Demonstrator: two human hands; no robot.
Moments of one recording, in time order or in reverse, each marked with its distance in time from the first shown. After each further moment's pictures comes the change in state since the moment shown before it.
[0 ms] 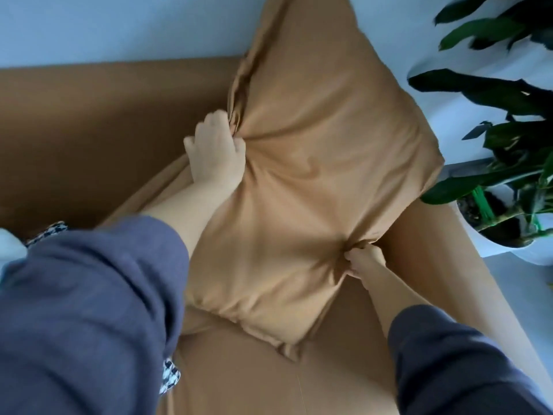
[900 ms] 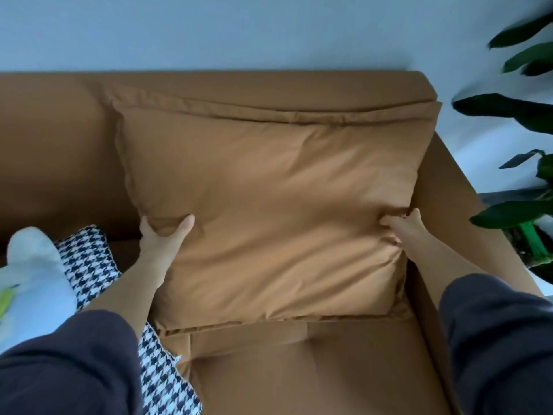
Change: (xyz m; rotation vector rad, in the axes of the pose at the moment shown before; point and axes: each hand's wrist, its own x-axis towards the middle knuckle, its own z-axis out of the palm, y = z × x) left_hand -0.067 -0.215 0.013 -0.589 -0.254 -0.946; right_hand 0.019 -0.106 0.003 0.099 0.005 -0.281
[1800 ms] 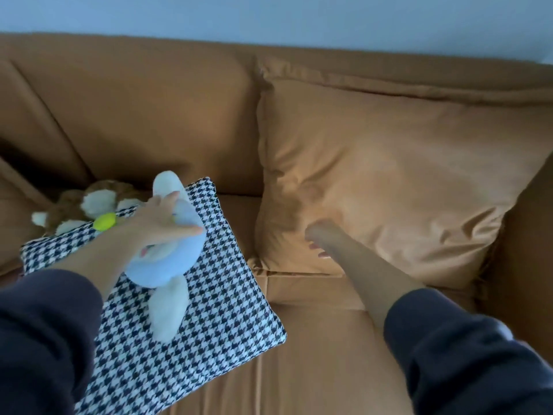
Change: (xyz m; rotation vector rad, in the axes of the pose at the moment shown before) left_hand 0.006 -0.040 -0.213 0.982 -0.131 0.156; right_hand -0.229 -0.029 0.228 -0.502 -0.652 -0.046
